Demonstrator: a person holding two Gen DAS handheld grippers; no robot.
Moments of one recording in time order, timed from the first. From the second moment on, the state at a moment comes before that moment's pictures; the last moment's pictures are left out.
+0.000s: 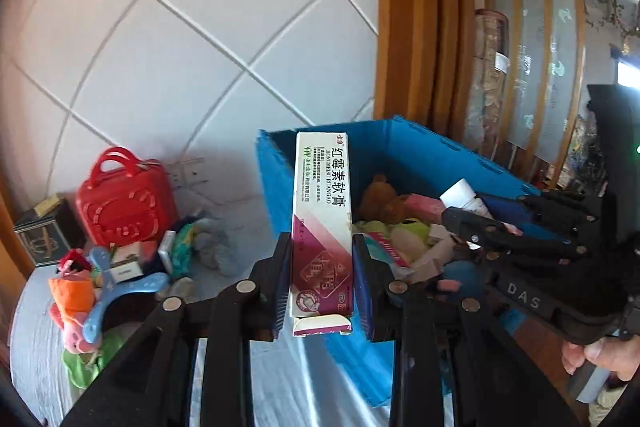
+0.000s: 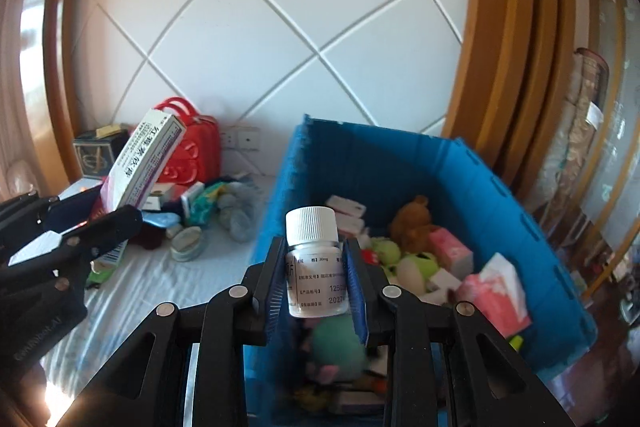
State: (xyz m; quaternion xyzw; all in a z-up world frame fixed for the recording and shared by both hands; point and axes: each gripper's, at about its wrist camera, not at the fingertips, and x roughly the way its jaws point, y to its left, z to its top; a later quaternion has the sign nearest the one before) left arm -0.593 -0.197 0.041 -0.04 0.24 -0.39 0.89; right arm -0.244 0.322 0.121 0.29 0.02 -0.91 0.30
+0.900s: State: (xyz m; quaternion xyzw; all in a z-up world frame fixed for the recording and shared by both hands) left arm -0.591 -0.417 -0.024 0.10 0.56 -0.37 0.74; right arm -0.374 0.410 -0.038 0.51 0.19 -0.76 0.35
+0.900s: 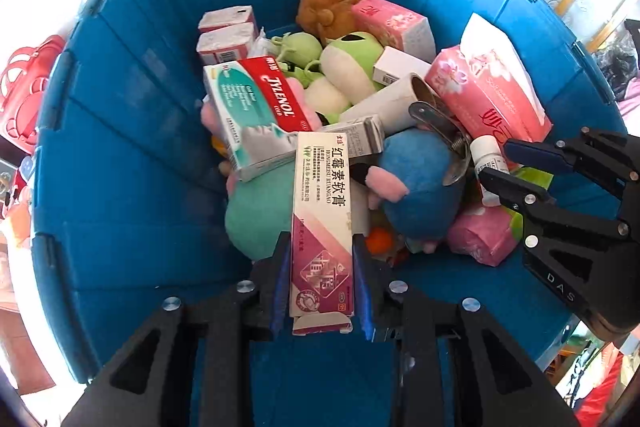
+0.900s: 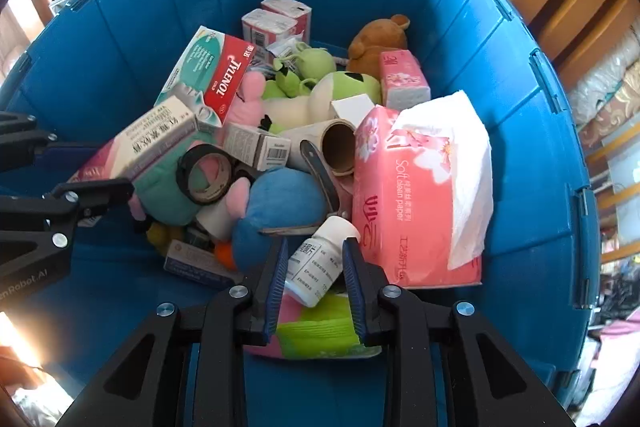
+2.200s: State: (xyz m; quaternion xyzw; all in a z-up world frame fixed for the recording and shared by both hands) left arm -0.669 -0.135 0.049 0.00 0.33 -0.33 0.88; right arm -0.160 0.404 0.126 0.36 0.02 -0.89 0.28
